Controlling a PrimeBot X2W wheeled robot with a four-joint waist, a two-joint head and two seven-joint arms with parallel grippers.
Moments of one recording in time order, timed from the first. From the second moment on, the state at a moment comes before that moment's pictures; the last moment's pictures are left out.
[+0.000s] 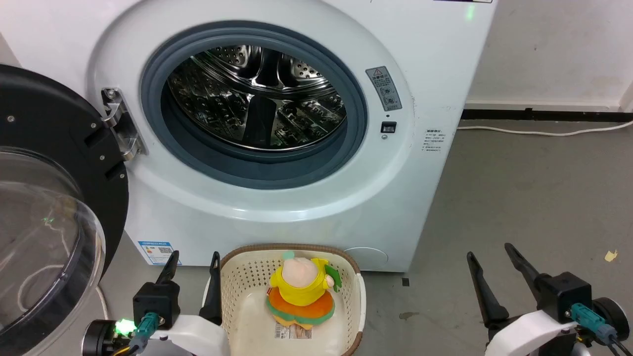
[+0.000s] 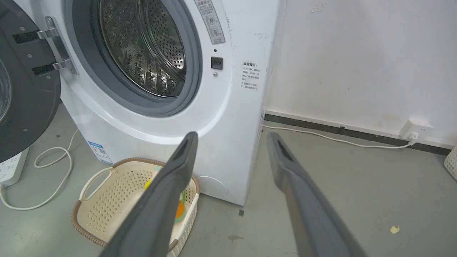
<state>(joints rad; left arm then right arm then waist) 0.02 0.05 -0.02 0.01 0.00 0.01 -0.01 0.01 -0.05 -0.01 0.00 0.02 0.13 -0.01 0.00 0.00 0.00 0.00</state>
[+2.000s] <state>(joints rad) -0.42 0.22 -0.18 0.56 -0.05 -0.02 0.09 -0.08 -0.05 0.04 -0.03 0.31 0.13 -0.13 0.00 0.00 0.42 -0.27</state>
